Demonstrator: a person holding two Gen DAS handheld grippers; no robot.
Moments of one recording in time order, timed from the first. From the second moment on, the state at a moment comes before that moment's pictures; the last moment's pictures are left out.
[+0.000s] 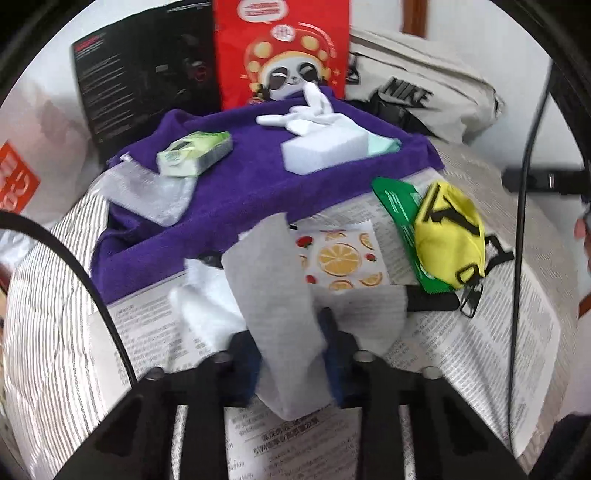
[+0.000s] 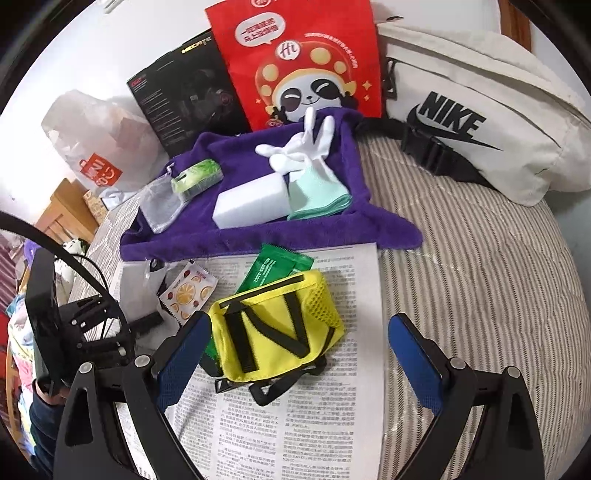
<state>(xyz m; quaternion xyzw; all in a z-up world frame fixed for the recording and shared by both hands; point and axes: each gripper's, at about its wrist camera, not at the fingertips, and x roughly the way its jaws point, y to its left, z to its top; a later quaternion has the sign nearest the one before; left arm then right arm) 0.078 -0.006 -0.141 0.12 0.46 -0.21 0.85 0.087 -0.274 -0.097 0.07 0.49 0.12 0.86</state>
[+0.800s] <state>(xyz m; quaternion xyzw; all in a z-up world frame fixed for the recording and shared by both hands) 0.102 0.024 -0.141 0.02 0.50 -0.14 0.85 0.107 -0.233 -0.155 0.01 0.51 0.18 0.84</state>
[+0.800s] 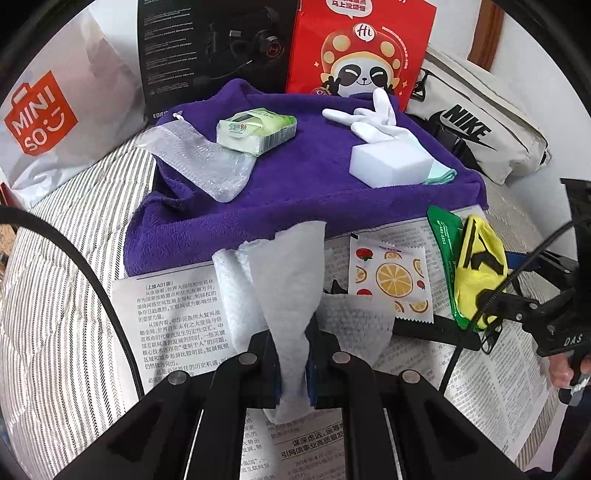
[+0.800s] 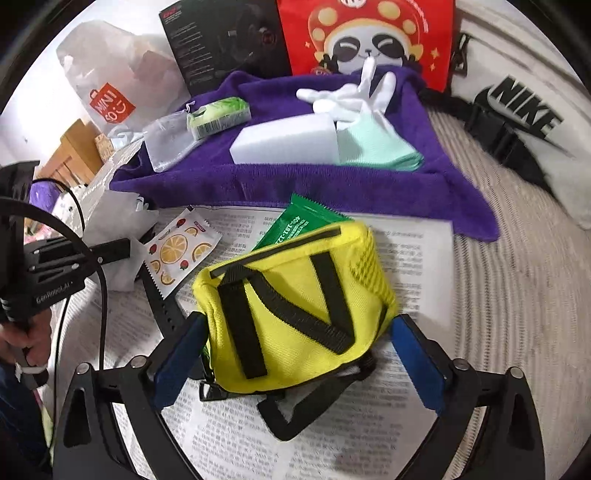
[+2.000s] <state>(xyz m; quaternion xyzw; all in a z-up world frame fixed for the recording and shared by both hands) 0.096 0.026 -0.139 0.02 0.50 -0.15 0.85 0.089 -0.260 -0.125 0.06 0.46 0.19 0.86</state>
